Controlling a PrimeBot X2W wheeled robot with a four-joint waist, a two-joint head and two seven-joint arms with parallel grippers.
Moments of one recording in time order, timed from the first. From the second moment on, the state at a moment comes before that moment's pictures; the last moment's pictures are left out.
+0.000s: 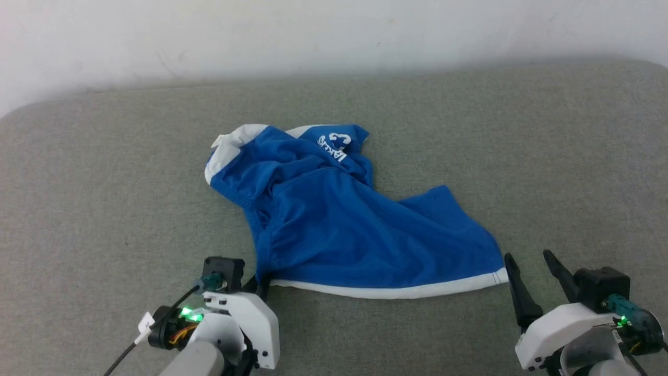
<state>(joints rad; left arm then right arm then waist) -0.25 0.32 -0.57 0.32 -0.55 0.20 0.14 0.00 -0.07 -0.03 0.16 0.13 0.13 -0.03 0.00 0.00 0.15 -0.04</state>
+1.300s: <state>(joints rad) -0.12 0.39 -0.59 0.06 -0.55 0.25 0.12 -0.04 -0.20 0.10 0.15 0.42 0.13 0.37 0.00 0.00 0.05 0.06</state>
